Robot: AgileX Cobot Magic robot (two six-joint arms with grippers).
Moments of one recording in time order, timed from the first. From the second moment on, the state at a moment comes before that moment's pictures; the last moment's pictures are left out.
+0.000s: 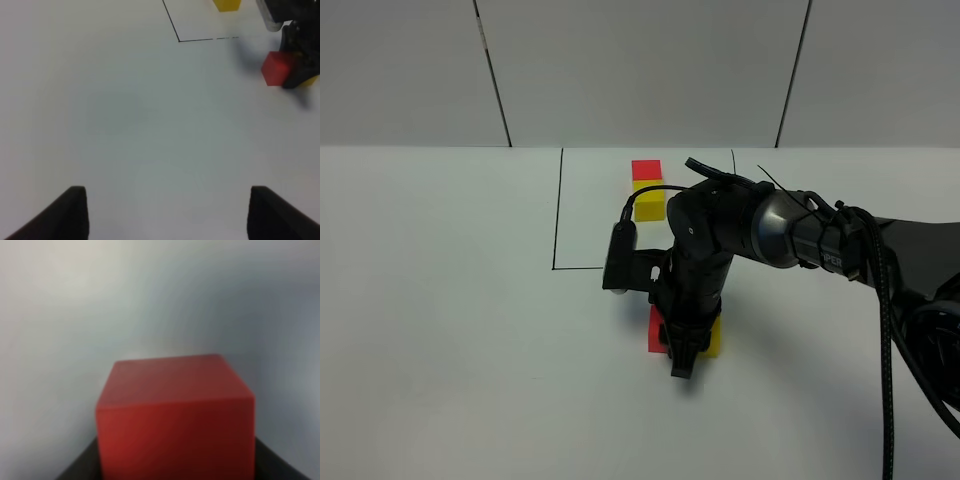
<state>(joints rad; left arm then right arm) -0.02 -0.01 -0.50 -0.19 1.07 0.12 0.60 2.27 -1.64 0.03 0.85 -0.94</state>
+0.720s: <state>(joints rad) -0.02 -0.01 -0.50 -0.19 1.07 0.11 0.60 2.12 -1.64 -0.07 0.94 0.55</state>
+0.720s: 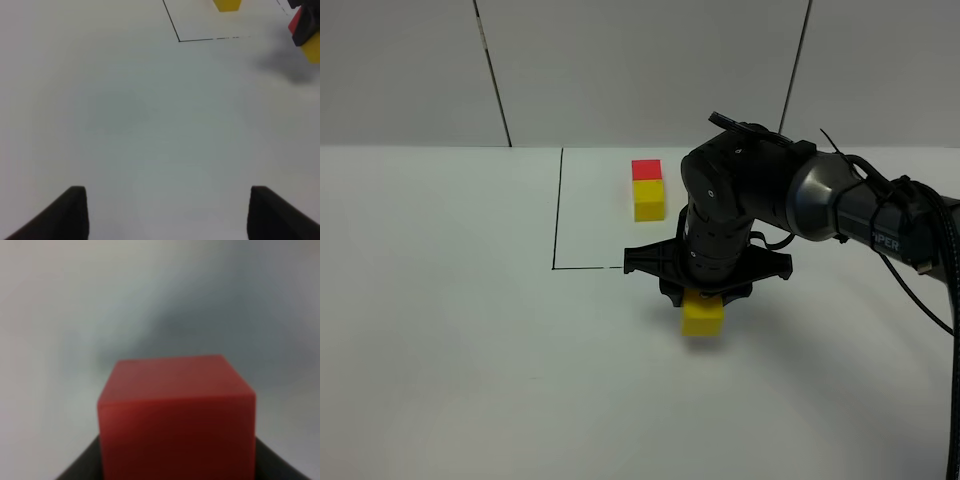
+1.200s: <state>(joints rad) -0.02 -0.01 -0.50 -0.19 1.07 0.11 0.63 2.18 -1.64 -0.09 0.91 0.60</state>
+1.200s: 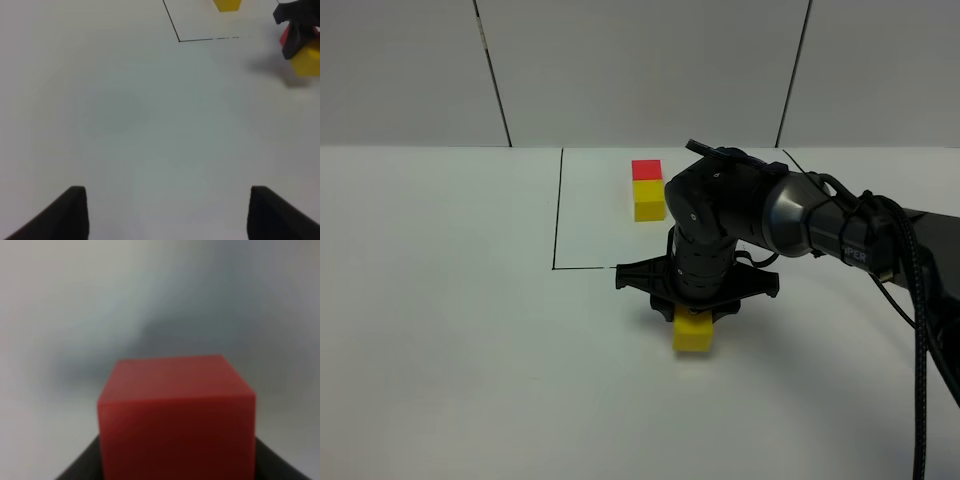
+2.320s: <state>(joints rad) -0.02 -0.01 -0.50 -0.19 1.07 0.11 0.66 2.32 -1.80 -0.06 0.97 0.58</state>
